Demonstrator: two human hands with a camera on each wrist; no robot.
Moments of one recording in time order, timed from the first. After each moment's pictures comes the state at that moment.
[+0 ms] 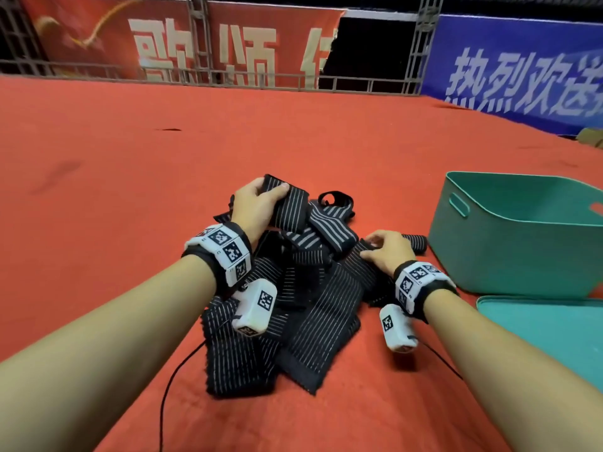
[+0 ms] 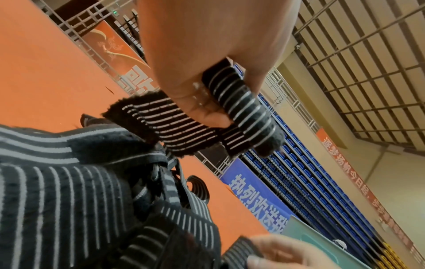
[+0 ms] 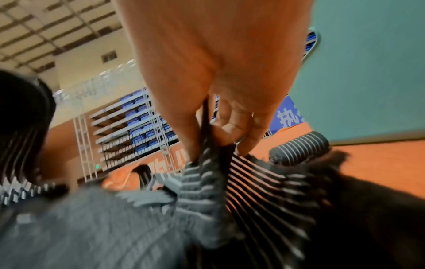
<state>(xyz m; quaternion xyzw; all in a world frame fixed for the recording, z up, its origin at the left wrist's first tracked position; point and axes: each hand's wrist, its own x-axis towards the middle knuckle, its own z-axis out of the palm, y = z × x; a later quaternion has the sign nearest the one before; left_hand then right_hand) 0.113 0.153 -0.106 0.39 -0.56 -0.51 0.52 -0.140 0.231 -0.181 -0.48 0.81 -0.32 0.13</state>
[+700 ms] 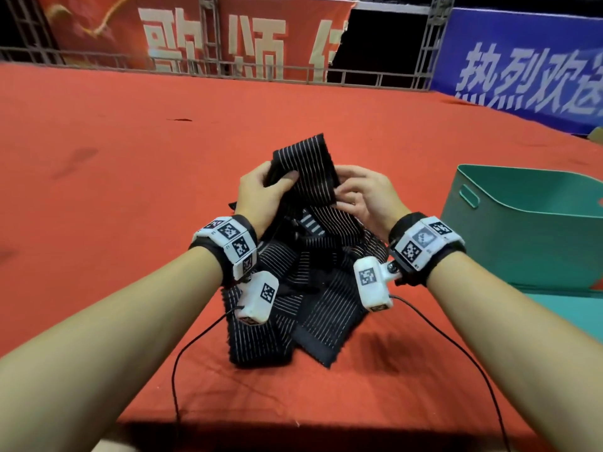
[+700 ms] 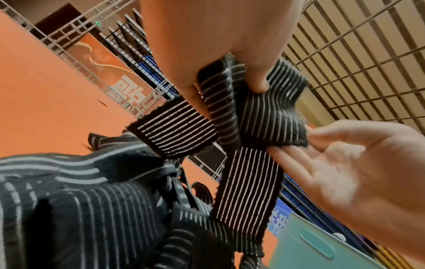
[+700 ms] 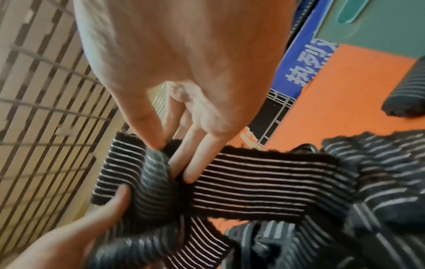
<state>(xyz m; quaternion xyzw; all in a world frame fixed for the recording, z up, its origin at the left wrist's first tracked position) 0.142 0.175 -0.105 0.33 -0.62 -0.42 0.57 -0.042 0.242 -0.085 -0.46 0.46 -0.61 0.44</state>
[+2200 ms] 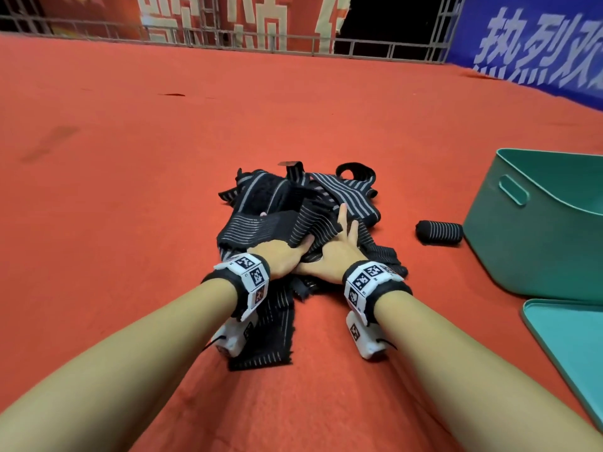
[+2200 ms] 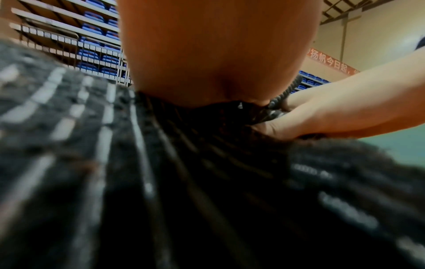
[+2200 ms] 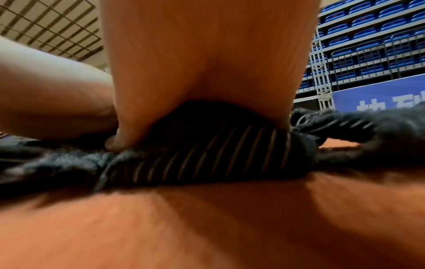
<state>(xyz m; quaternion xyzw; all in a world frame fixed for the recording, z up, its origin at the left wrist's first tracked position) 0.111 0.121 -0.224 0.53 -0.79 -0.28 0.10 -0.048 0.149 -0.253 -0.65 0.74 -0.12 0.14</state>
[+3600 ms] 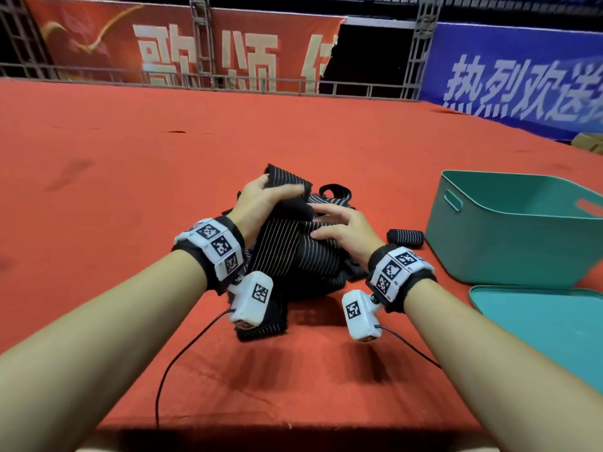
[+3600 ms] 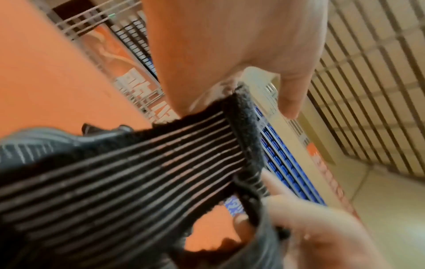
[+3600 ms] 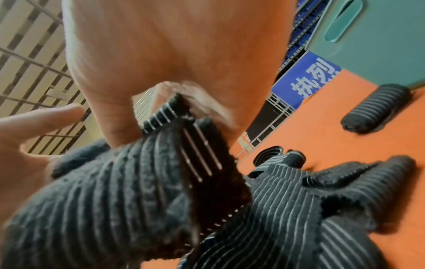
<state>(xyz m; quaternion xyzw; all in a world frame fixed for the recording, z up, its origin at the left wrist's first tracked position) 0.143 0.194 -0.090 0.32 -0.61 -0.58 0.44 -0.040 0.260 -0.128 -0.57 0.54 -0.52 0.34</state>
